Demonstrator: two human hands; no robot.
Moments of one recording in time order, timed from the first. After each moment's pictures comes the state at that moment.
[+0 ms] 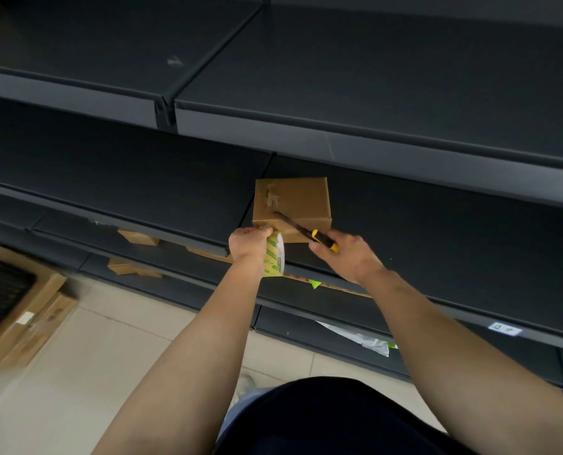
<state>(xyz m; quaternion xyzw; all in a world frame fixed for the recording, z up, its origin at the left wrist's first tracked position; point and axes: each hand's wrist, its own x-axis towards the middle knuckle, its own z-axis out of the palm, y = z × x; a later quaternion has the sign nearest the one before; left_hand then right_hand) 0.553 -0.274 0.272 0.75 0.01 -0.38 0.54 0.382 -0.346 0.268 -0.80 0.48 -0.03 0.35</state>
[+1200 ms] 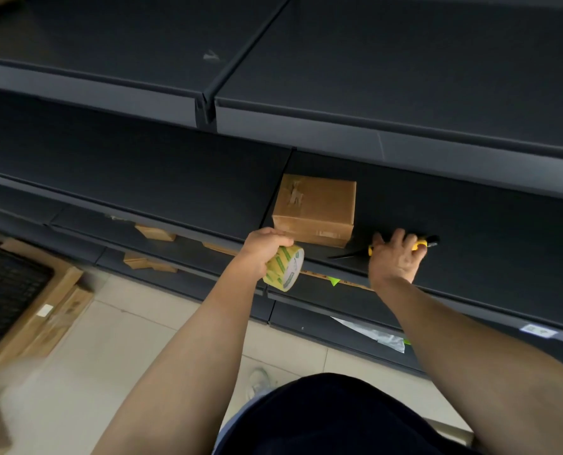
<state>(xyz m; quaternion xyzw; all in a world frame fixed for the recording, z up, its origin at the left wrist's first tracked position) 0.591 -0.255 0.270 0.73 -0.11 -0.52 0.43 0.389 -0.343 0.225 -0.76 0.64 0.10 -0.05</state>
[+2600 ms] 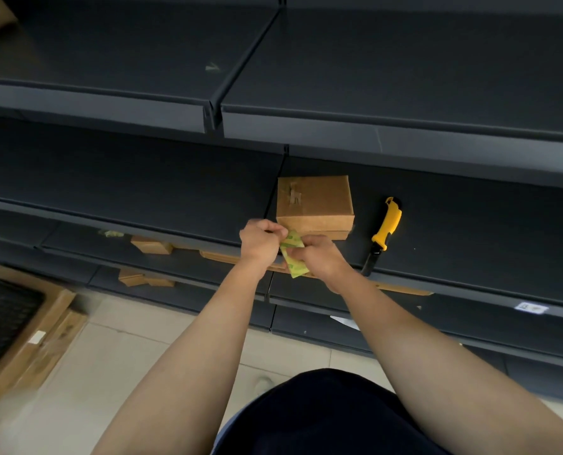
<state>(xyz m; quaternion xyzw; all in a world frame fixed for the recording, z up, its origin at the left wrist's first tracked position) 0.592 -0.242 0.289 0.78 -0.27 -0.36 0.44 0.472 -0.275 0.285 -0.57 0.48 -0.14 0.65</state>
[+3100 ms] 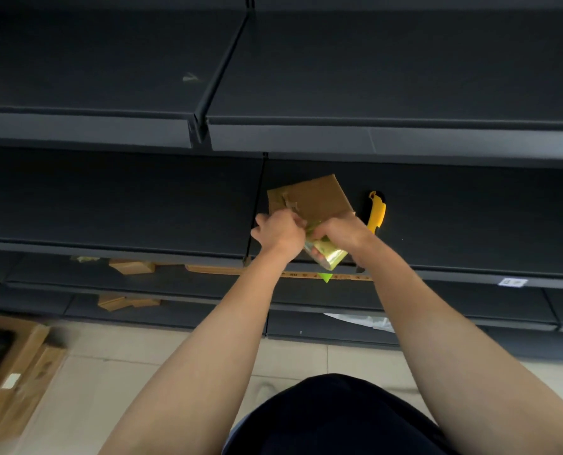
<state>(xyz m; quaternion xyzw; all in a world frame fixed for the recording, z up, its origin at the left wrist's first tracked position) 0.566 -0.276 0.317 0.81 -0.45 -0.29 0.22 0.450 -0.303 0.334 -0.55 0.58 -0.16 0.58</state>
